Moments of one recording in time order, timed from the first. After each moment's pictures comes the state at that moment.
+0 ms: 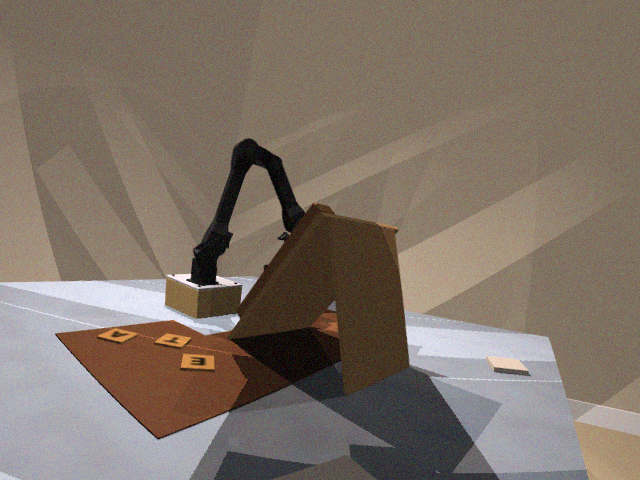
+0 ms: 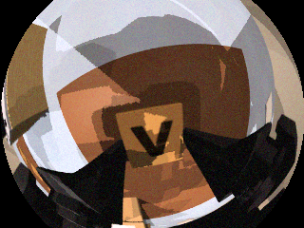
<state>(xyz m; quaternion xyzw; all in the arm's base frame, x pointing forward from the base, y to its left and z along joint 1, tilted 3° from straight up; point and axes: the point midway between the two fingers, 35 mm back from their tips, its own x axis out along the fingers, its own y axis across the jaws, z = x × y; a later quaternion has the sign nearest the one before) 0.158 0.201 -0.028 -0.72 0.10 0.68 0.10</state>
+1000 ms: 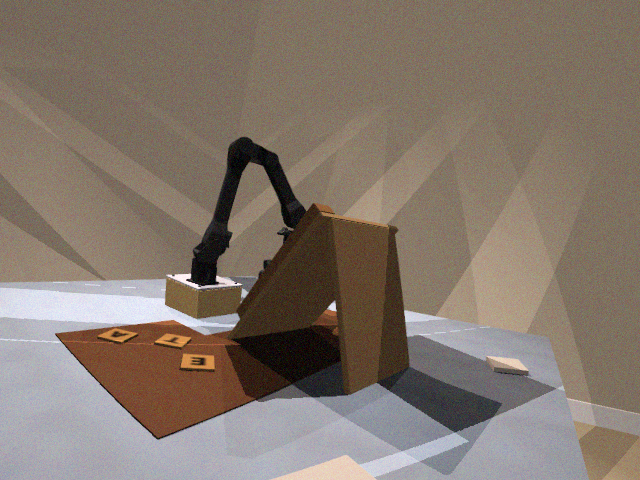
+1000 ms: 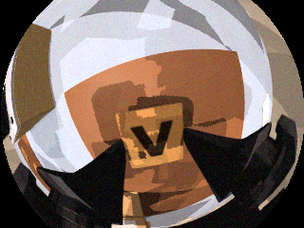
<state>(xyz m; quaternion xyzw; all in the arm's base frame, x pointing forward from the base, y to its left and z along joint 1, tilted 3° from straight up) 0.155 0.201 -0.014 -0.72 0.10 0.68 0.10</state>
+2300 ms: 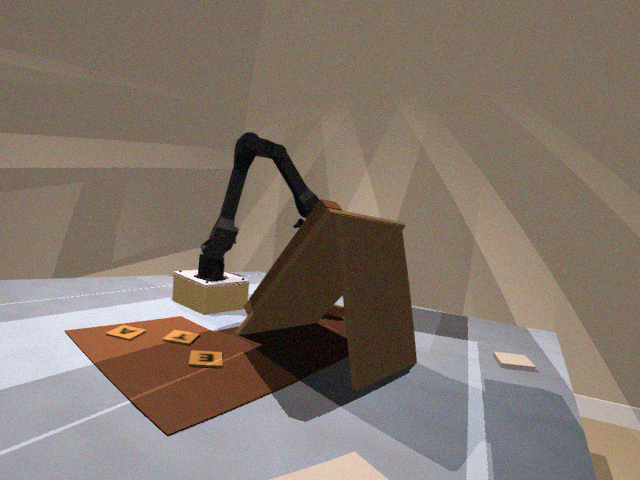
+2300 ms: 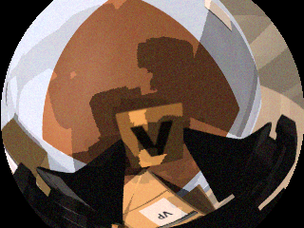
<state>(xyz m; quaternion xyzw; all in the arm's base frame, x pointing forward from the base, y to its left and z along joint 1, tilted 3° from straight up) 0.214 0.212 0.012 -0.69 0.29 0.53 0.39</state>
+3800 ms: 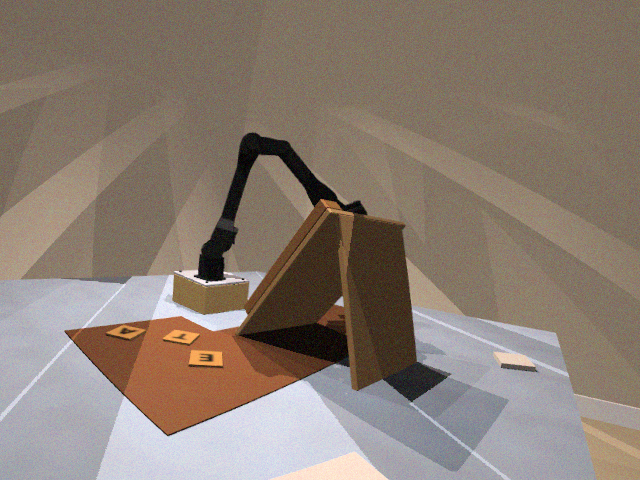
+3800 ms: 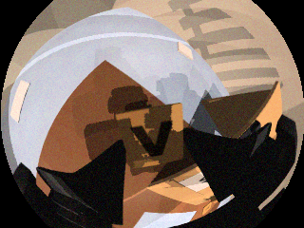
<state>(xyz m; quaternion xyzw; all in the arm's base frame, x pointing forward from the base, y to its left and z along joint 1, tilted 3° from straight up) 0.325 0.205 0.077 -0.33 0.42 0.11 0.84</state>
